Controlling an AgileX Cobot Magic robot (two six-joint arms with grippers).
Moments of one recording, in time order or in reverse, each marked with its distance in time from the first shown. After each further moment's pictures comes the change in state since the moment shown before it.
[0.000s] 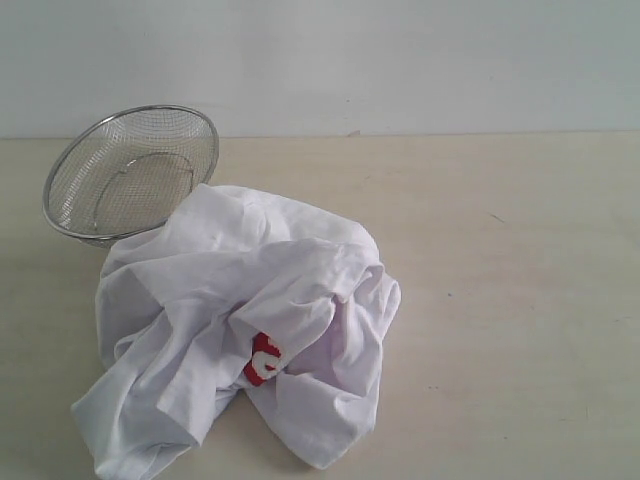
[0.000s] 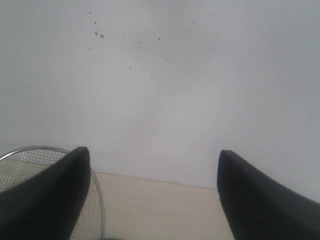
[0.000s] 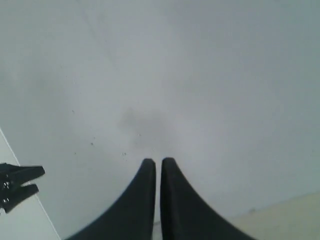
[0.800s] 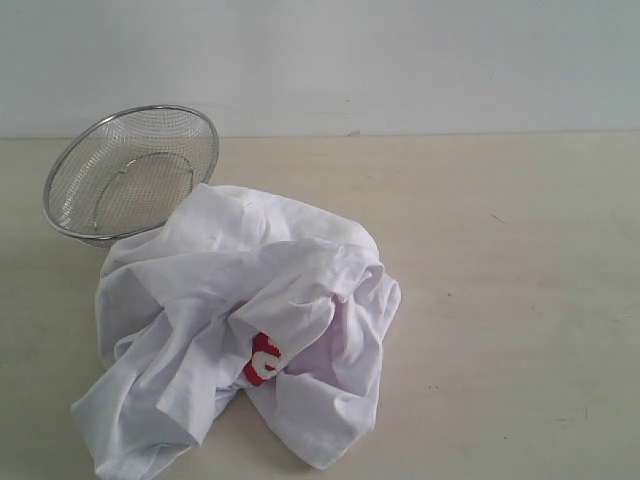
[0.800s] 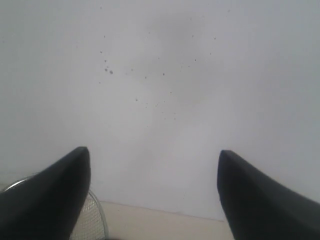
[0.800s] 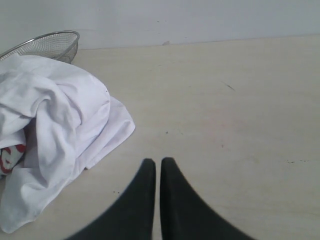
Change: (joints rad) left arm 0.000 -0.025 0.003 0.002 -0.086 0.000; right arm 0.000 0.000 -0.002 -0.193 0.644 -0.180
